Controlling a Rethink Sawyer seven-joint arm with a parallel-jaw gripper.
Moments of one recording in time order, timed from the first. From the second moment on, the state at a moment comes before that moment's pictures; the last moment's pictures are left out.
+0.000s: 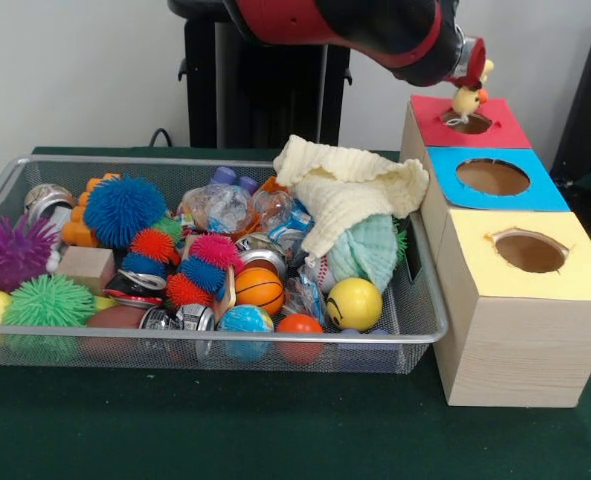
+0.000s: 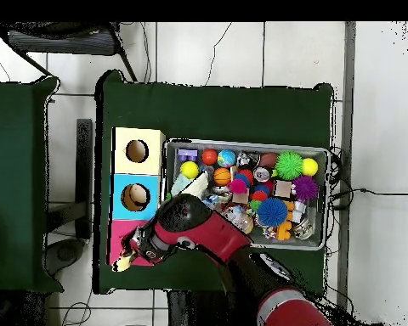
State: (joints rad) arm -0.34 -0.56 0.26 2.05 0.46 0.95 1.78
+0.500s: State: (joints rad) arm -0.32 -0.52 0.26 2.02 0.46 1.11 1.79
